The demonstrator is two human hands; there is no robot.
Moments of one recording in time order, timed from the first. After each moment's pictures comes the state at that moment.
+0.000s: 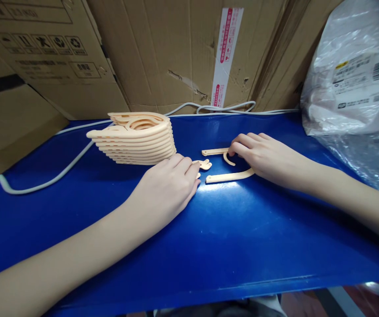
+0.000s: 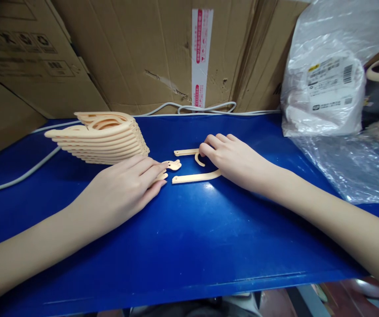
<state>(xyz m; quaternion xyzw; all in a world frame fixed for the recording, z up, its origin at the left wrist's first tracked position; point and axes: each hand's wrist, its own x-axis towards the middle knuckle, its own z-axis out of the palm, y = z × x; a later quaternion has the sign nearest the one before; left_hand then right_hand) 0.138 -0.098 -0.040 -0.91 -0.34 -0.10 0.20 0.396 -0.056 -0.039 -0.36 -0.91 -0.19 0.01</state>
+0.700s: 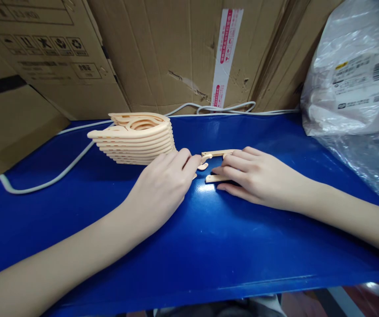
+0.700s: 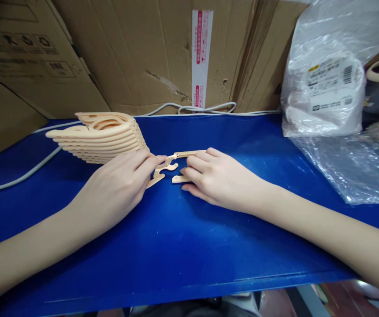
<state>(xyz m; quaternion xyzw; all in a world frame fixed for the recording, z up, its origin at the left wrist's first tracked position) 0.136 -0.098 -0.038 -0.90 -0.35 -0.16 0.22 0.367 -0.088 -0.035 -0.25 -0.95 -0.16 0.11</state>
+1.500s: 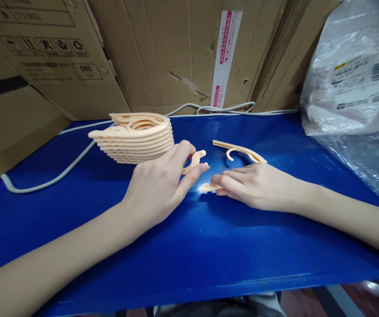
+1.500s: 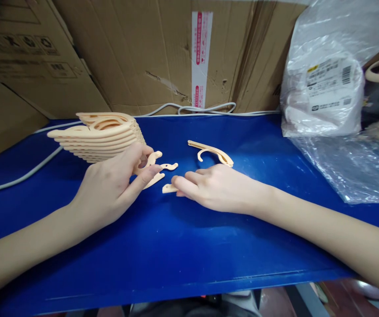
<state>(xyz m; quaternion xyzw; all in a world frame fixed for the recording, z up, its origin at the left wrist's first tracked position) 0.139 -0.106 -0.026 -0.85 -0.46 -0.24 0.07 0.366 -0.094 -0.042 -0.20 -0.96 -0.17 0.10</state>
